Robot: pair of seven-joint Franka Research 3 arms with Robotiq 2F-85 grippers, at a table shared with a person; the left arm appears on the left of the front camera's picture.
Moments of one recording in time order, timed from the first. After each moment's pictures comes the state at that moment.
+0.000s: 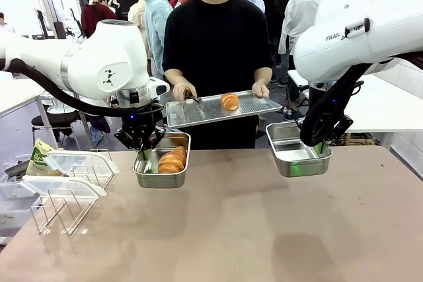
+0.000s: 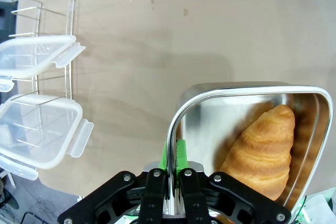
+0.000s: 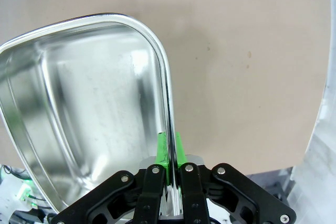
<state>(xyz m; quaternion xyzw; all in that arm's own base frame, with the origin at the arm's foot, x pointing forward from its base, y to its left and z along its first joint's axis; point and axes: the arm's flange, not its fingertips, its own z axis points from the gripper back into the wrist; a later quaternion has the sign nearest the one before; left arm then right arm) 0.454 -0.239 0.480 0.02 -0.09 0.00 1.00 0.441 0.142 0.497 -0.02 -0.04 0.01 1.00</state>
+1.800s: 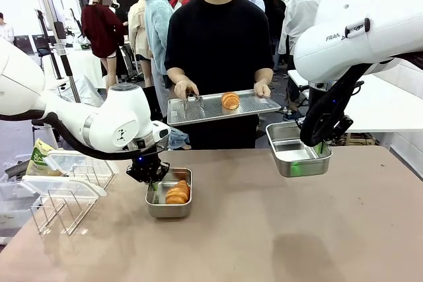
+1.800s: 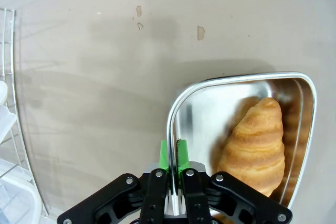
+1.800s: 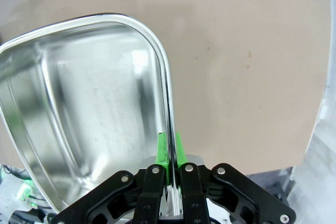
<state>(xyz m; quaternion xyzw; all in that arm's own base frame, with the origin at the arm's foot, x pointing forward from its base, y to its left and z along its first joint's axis) 0.510 -0.216 0.333 -0.01 -0.08 0.00 1.00 0.441 0.142 0.497 -0.02 -0.04 0.01 1.00</state>
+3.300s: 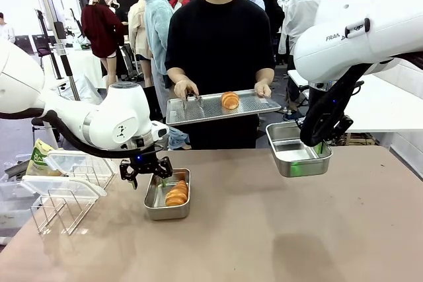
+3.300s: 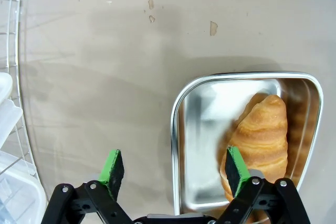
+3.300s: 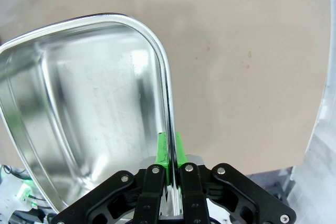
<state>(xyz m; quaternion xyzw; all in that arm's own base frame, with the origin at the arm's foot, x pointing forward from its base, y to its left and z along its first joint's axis) 0.512 -0.211 0.335 0.00 -0.06 0.01 1.00 0.441 0.142 0.497 -0.02 -0.04 0.01 1.00</state>
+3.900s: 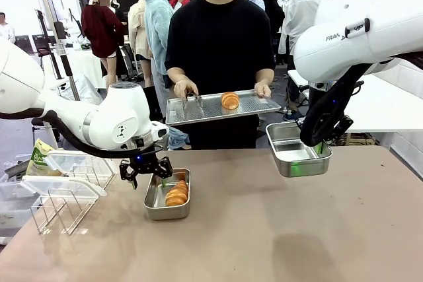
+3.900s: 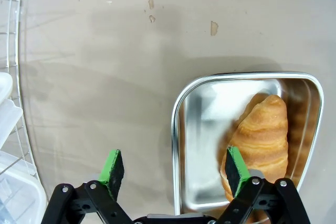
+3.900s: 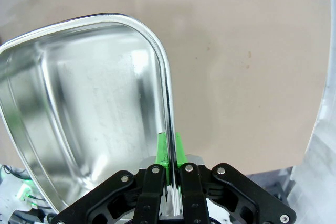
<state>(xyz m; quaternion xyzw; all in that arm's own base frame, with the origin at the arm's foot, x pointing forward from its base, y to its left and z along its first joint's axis) 0.512 -0.211 0.335 0.00 -0.06 0.01 1.00 0.441 0.142 0.497 -0.02 -0.04 0.01 1.00</state>
